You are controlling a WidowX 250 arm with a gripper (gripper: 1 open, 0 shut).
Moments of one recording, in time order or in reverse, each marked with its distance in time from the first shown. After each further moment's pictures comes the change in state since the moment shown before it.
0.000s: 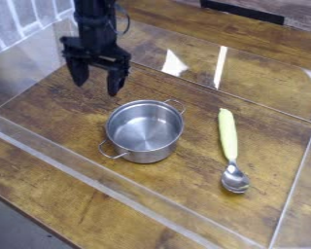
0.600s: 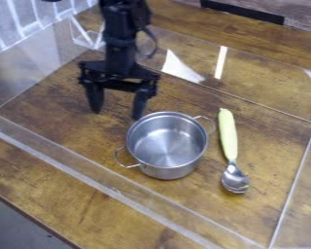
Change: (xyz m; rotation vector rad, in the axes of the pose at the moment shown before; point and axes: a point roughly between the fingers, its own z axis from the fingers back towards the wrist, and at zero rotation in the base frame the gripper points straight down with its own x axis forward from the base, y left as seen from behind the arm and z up) arm -0.023 -0.082 0.011 0.009 0.102 0.157
